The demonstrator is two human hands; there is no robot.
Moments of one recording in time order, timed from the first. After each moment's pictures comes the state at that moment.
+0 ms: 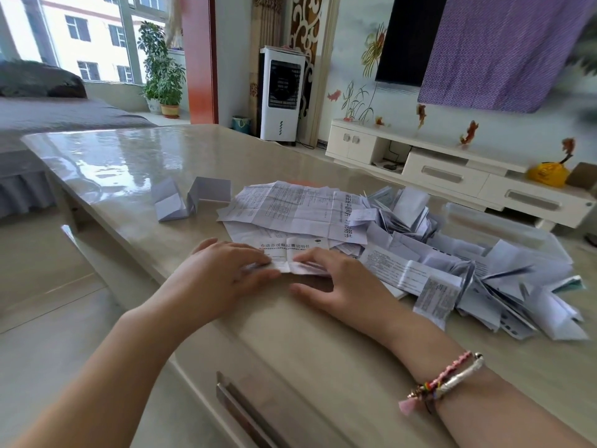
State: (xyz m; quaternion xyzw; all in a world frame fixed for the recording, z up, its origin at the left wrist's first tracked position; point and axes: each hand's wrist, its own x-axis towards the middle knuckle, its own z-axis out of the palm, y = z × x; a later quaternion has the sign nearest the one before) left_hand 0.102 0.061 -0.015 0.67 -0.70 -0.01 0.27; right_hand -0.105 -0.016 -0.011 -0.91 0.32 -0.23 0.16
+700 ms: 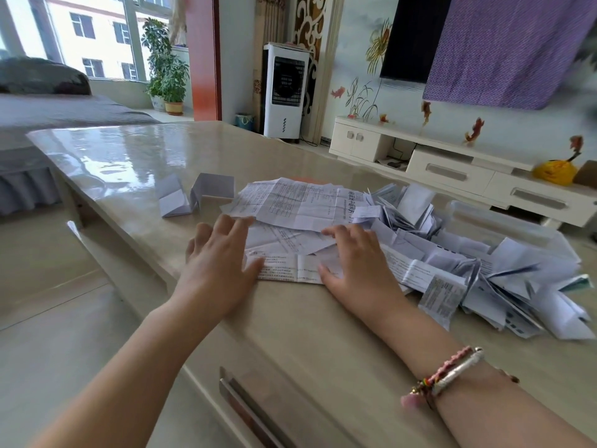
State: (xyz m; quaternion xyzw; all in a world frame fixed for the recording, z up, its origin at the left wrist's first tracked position) left_hand 0.089 0.056 -0.017 0.77 -0.57 0.02 0.29; right_hand -0.101 -0.026 -0.016 -0.88 0.41 -0.25 0.03
